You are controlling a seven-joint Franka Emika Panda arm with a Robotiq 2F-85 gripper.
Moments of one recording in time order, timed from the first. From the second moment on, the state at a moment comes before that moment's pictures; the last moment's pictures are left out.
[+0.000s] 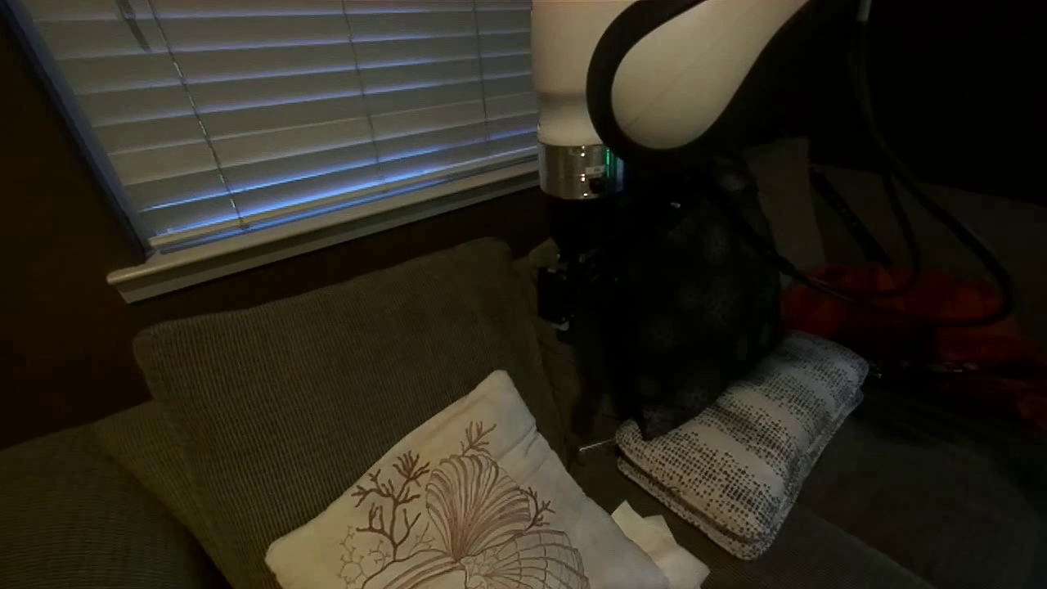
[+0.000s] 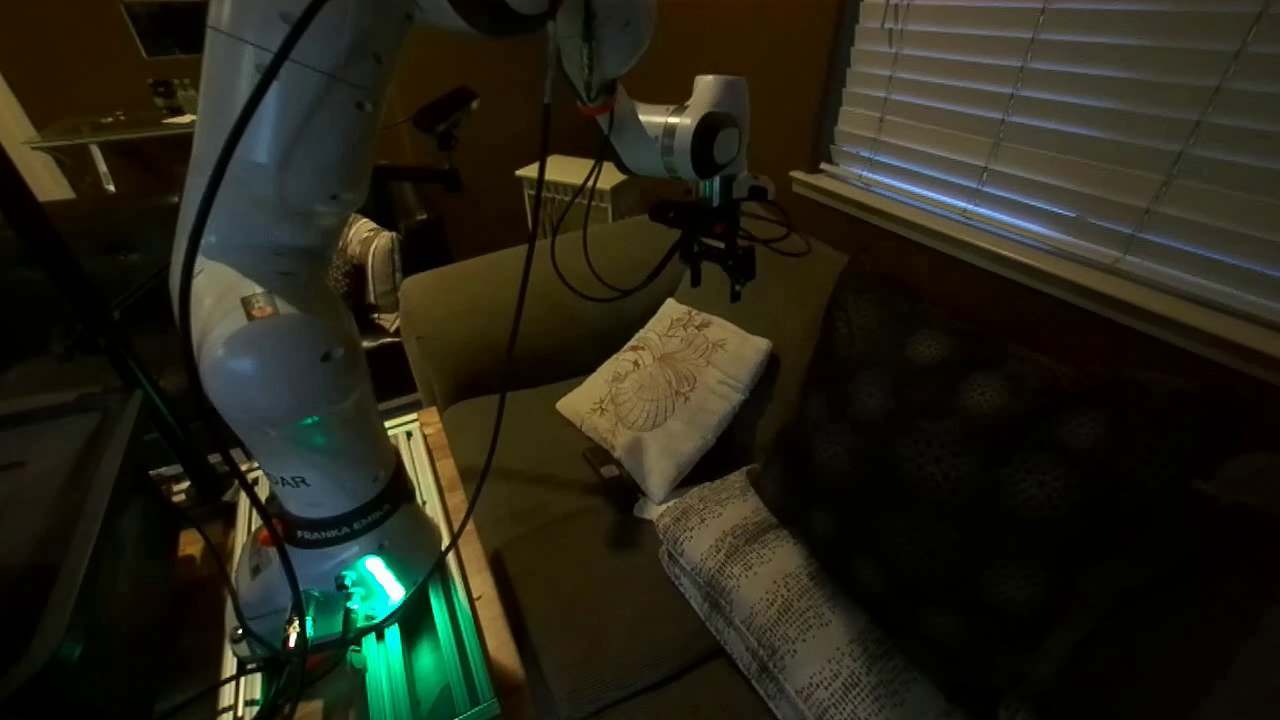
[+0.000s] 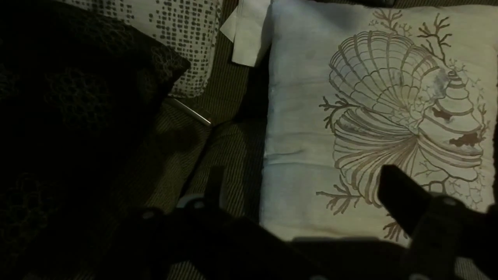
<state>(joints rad) 0.20 0.48 0.14 -1.85 -0.22 2.33 0.23</state>
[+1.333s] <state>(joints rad) 0.36 0.80 0.01 -1.60 -0.21 2.53 0.40</state>
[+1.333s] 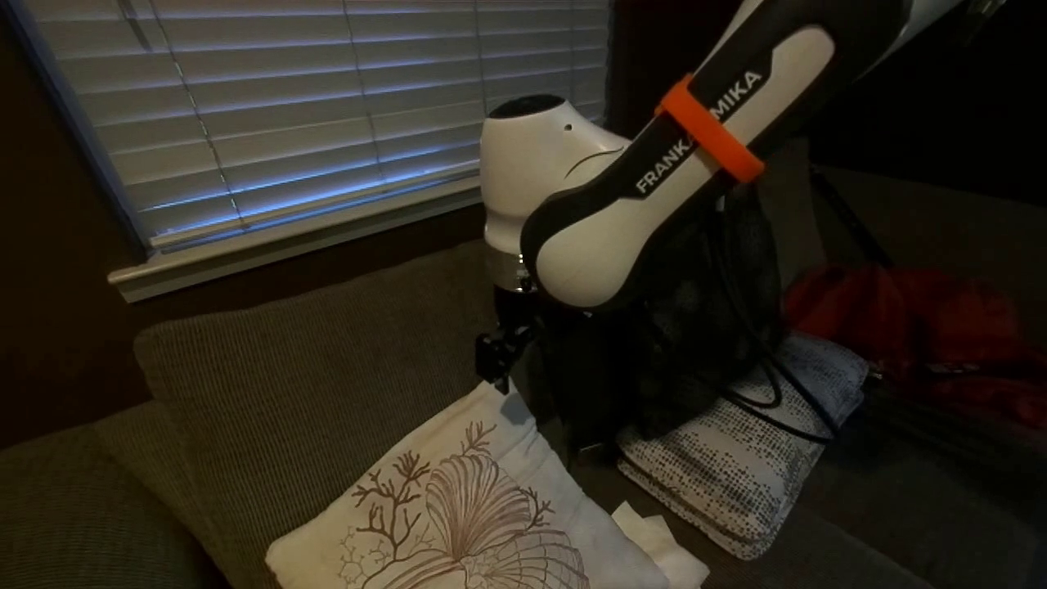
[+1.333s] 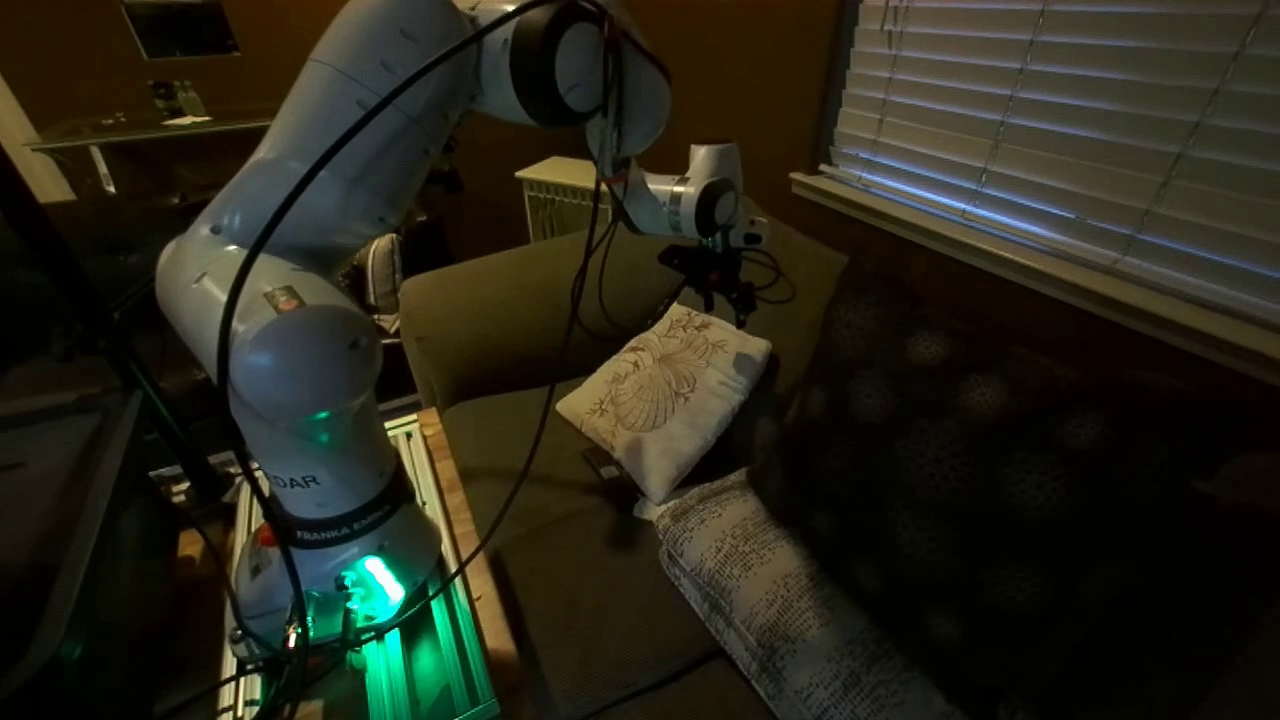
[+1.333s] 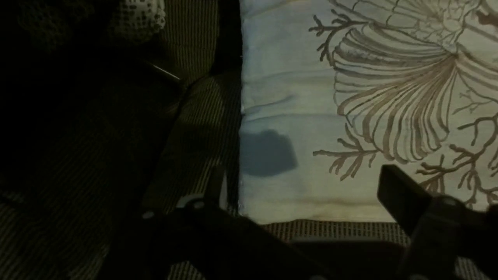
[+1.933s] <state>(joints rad) 0.35 0.86 0.01 -1.54 -0.14 2.54 0.40</state>
